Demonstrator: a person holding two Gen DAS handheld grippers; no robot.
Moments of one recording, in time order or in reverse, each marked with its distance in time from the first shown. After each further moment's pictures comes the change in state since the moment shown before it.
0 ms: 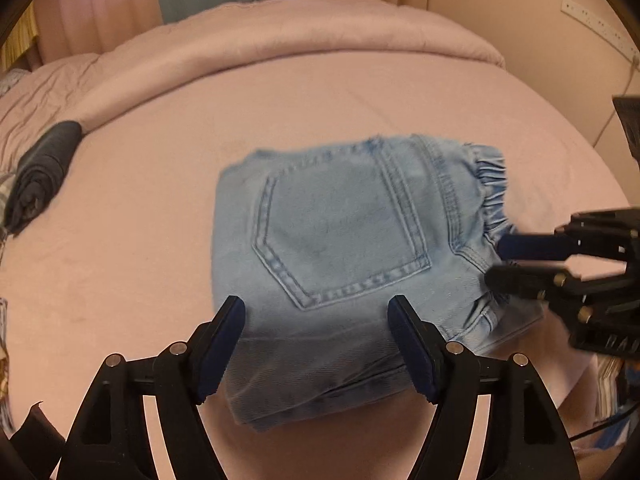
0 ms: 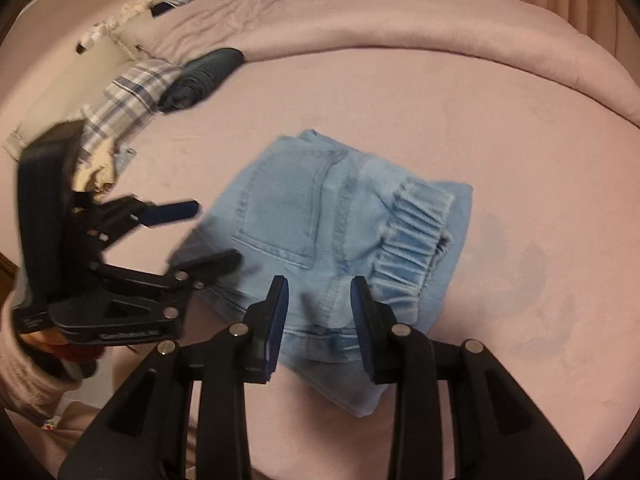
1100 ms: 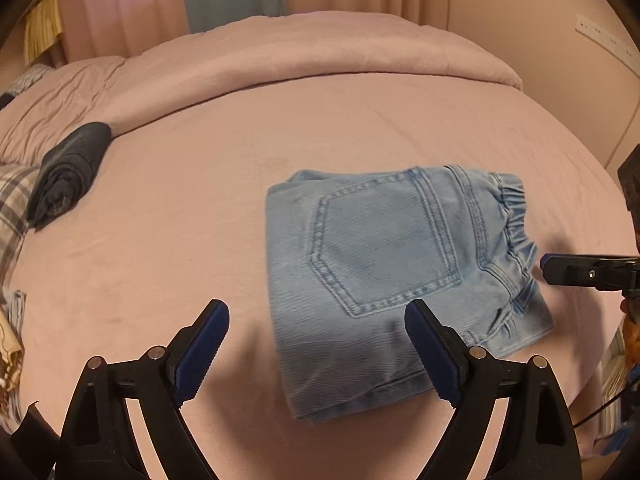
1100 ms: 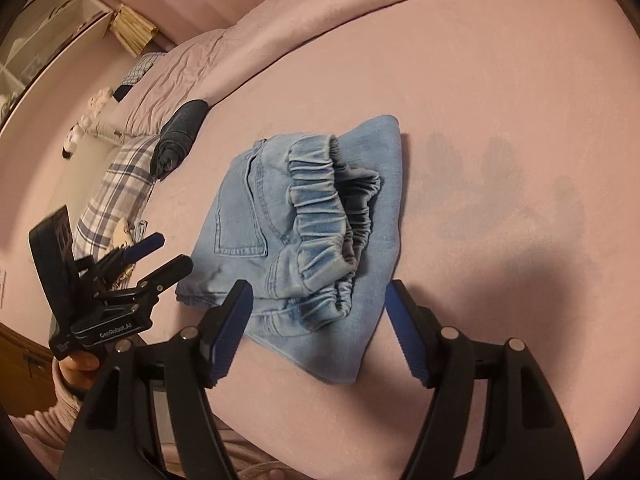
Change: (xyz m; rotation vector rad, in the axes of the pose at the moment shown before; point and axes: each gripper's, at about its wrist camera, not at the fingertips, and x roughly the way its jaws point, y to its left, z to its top) left arm -0.024 0.030 0.006 -0.052 -0.068 0.053; right arm -0.009 -0.060 -0.032 0.387 -0.066 0.233
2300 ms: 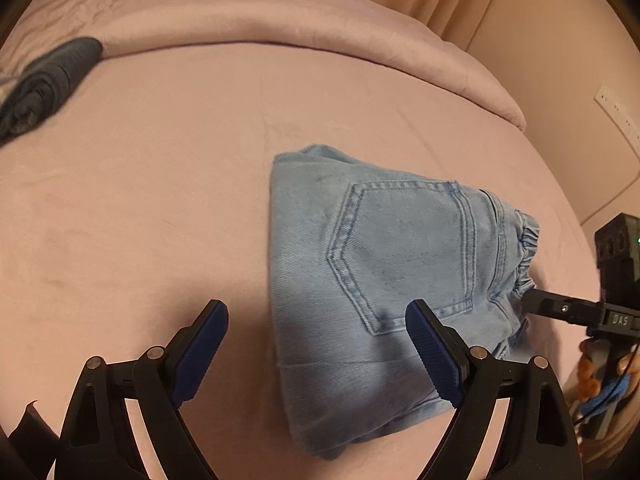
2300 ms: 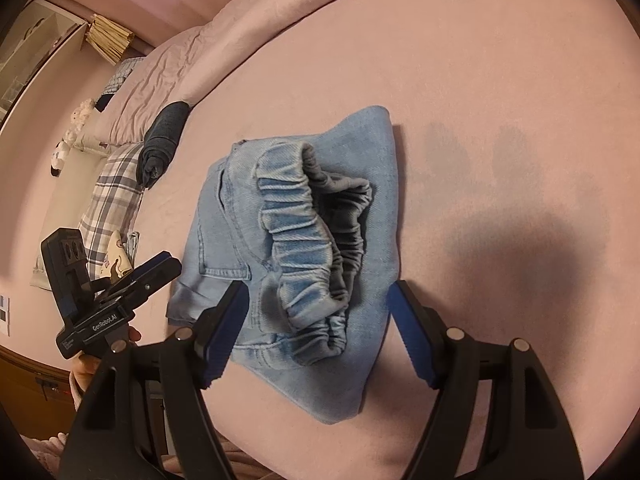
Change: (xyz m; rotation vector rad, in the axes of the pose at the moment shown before) left arm 0.039 0.044 0.001 -0.222 0.086 -0.222; right arm 0.017 -0.017 0.018 0.071 0.060 -0.015
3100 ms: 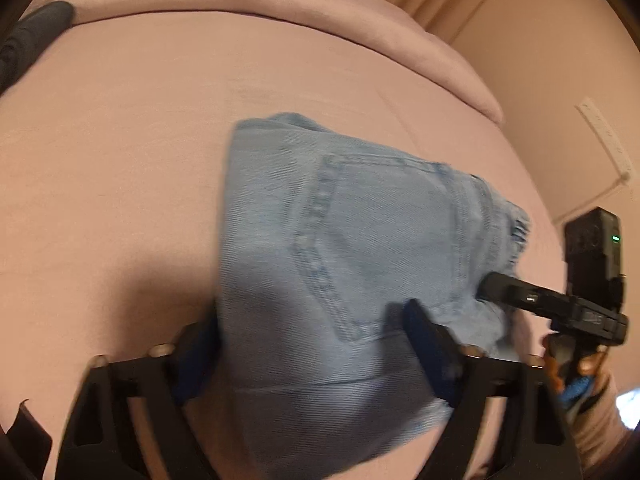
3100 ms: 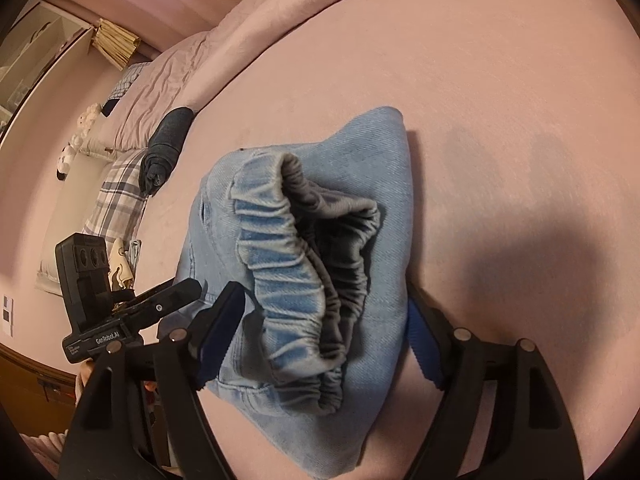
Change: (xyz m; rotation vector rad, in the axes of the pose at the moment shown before) left arm 0.029 0.005 0.001 -0.019 0.061 -0.155; right arm 0.022 -0.002 0.011 -0.031 -0.035 0.032
